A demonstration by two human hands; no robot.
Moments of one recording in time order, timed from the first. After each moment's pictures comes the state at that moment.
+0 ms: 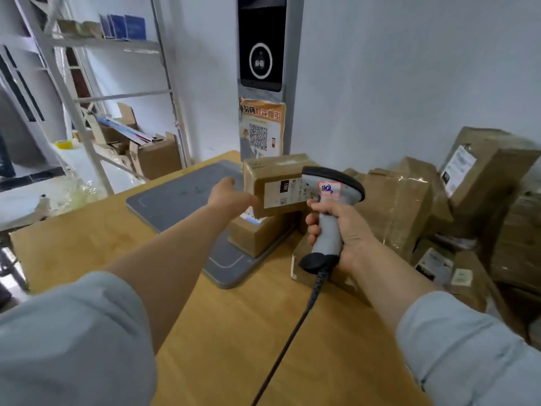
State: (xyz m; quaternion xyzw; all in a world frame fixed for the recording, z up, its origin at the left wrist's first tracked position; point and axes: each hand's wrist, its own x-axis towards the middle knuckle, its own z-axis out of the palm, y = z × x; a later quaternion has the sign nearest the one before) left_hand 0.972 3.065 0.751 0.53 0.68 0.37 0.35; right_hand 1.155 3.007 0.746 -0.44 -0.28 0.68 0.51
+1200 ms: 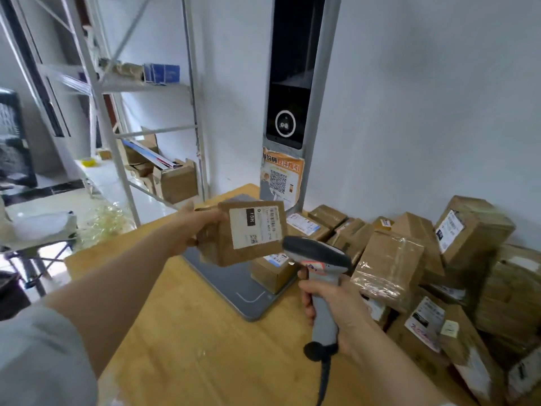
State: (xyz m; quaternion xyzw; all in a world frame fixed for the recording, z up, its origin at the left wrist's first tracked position) left_hand 0.837 3.051 0.840 0.45 0.64 0.42 0.46; right_hand 1.096 2.932 0.821 -0.53 -0.39 0.59 0.46
